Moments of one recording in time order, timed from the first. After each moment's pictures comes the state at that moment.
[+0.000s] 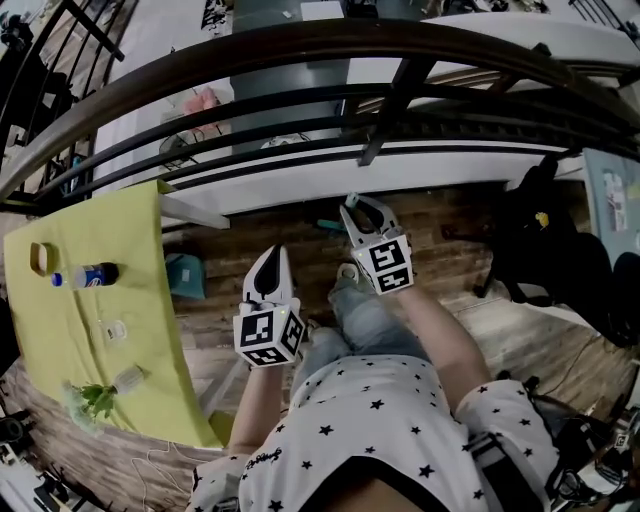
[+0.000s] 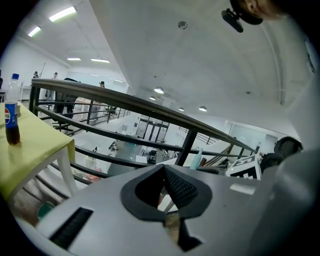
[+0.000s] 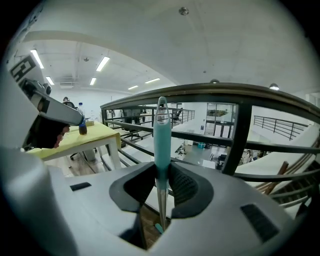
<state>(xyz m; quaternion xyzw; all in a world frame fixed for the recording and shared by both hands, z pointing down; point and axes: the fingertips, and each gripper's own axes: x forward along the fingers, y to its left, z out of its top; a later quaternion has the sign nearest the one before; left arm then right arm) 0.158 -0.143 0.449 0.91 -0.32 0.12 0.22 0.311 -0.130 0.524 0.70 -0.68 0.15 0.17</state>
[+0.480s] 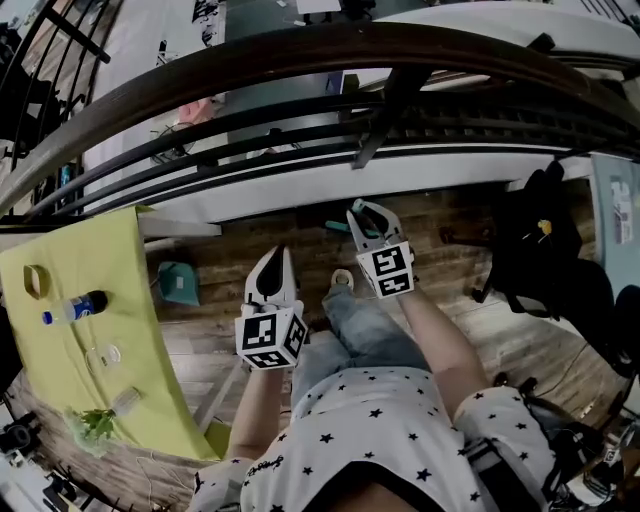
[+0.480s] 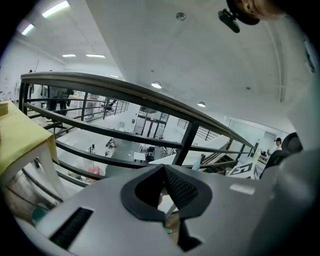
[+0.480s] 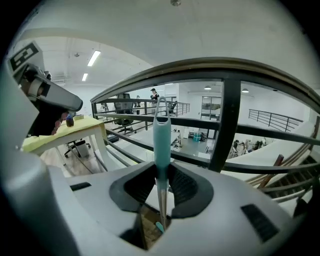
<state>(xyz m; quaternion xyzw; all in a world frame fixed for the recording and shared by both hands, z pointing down) 0.245 -0.174 0.477 0.92 -0.30 0.14 0.22 0.394 -0.145 0.578 0.71 -0.66 0.18 0.18</state>
